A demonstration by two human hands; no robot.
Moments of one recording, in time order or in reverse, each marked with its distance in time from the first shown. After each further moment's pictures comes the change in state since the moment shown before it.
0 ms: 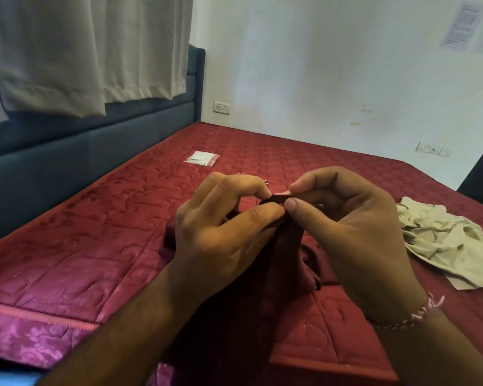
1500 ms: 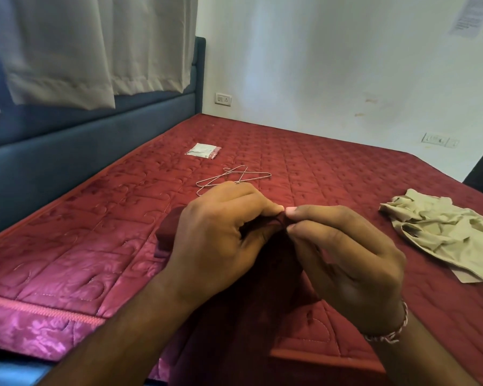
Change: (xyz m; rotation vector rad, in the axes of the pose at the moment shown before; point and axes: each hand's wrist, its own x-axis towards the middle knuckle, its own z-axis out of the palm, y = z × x) left_hand -0.007 -0.002 0.001 -0.220 -0.311 -0.270; right_hand -0.024 0.047 -0.014 -0.630 -0.009 -0.773
